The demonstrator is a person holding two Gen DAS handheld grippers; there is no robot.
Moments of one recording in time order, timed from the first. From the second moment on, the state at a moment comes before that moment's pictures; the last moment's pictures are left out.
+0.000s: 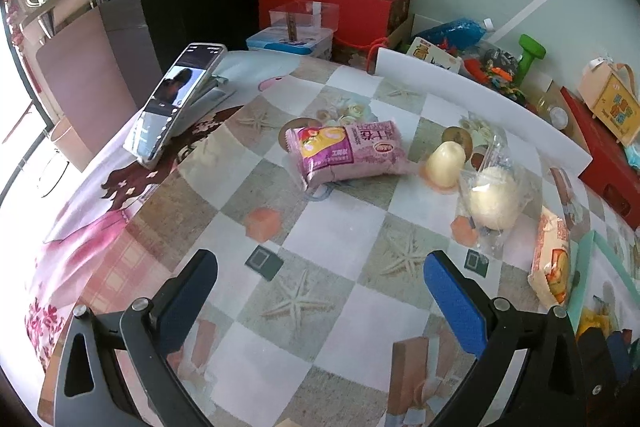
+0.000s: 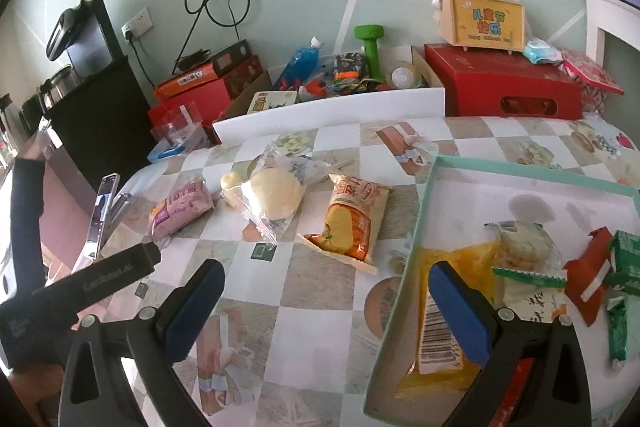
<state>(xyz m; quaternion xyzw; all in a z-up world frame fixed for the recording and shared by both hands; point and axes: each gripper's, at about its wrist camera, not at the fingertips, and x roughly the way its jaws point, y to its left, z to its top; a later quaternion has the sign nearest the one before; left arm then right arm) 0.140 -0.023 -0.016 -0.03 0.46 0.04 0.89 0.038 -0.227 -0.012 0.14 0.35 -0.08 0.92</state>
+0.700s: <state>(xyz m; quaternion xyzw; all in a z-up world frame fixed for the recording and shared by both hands) 0.212 -0.038 -0.022 -0.02 0.47 -0.02 0.88 0.087 -0.248 -0.015 0.18 0.34 -0.10 0.92</state>
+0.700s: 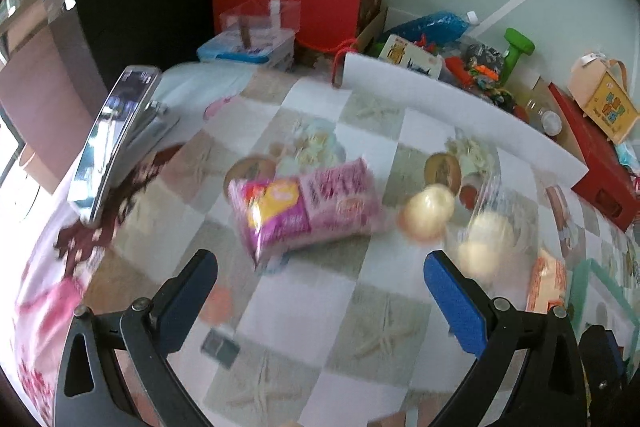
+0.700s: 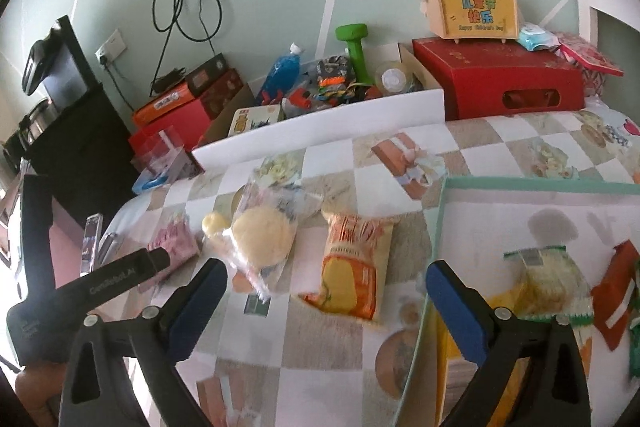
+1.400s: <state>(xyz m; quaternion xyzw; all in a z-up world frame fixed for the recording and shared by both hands) 0.261 -0.047 -0.058 0.00 0.46 0.01 0.89 0.130 -0.266 -0.052 0.19 0.38 -0.12 0.90</state>
